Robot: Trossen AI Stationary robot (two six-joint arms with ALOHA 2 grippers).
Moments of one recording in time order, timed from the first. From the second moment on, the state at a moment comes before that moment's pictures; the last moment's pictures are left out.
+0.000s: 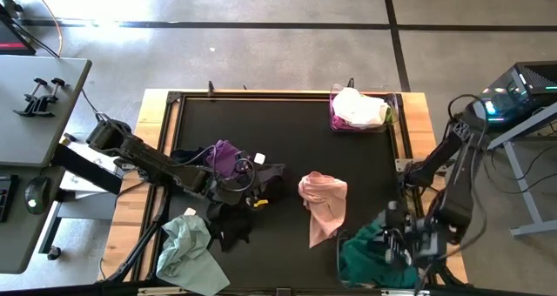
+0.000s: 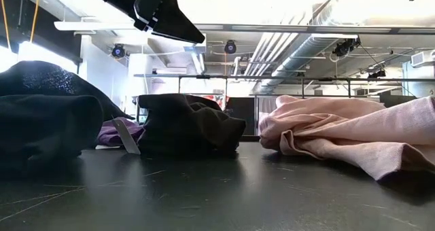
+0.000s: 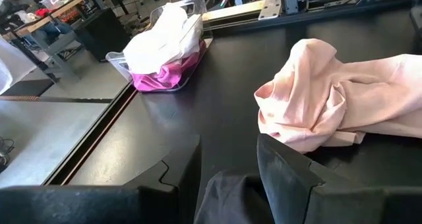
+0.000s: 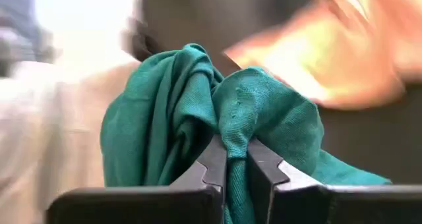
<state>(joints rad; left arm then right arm) -0.37 1.50 0.83 0.15 -0.79 -0.03 1.10 1.31 1.16 -0.98 0.49 1.43</state>
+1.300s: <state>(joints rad) -0.37 1.50 0.83 0.19 -0.79 -0.02 0.97 1.54 1.17 -1.18 -0.13 1.76</state>
